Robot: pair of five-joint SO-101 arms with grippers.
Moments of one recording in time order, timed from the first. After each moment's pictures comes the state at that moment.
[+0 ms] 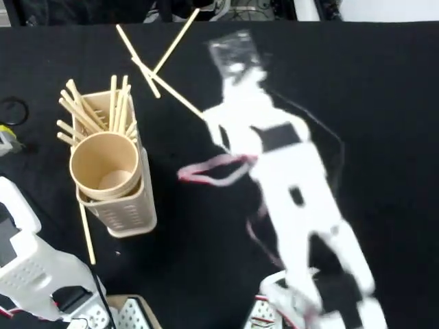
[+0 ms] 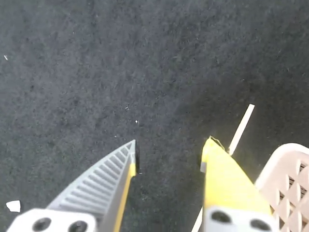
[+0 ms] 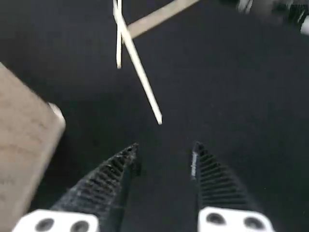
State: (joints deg) left arm -44.4 11.7 -14.1 85.1 -4.9; right arm -20.0 -13.2 16.7 56.6 10.3
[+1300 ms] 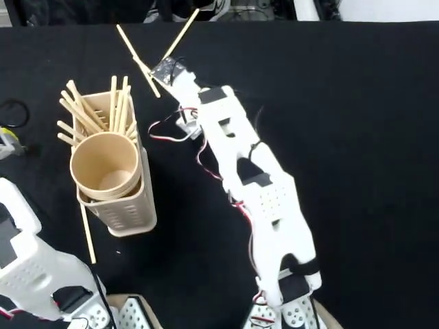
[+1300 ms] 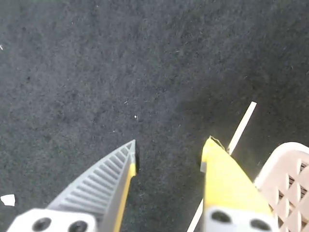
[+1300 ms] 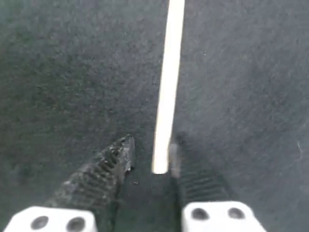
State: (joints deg) left arm -44.5 11.7 -12.8 85.1 -3.4; right arm -22.7 51.5 -34.4 59.6 25.5
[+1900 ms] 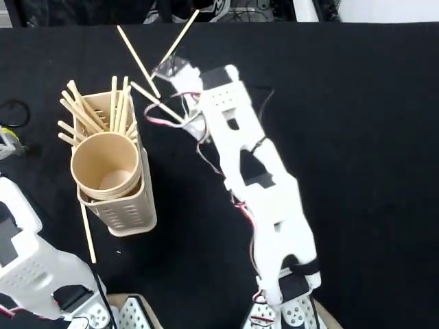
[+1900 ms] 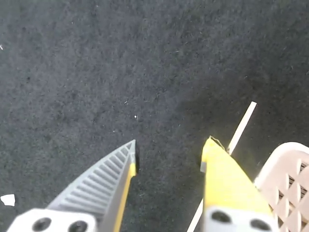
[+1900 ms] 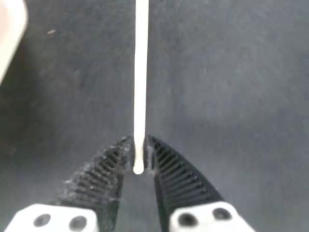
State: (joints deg) left arm -44.5 11.7 -12.8 85.1 -3.4; right arm -22.3 44.2 -47.6 94.5 24.1
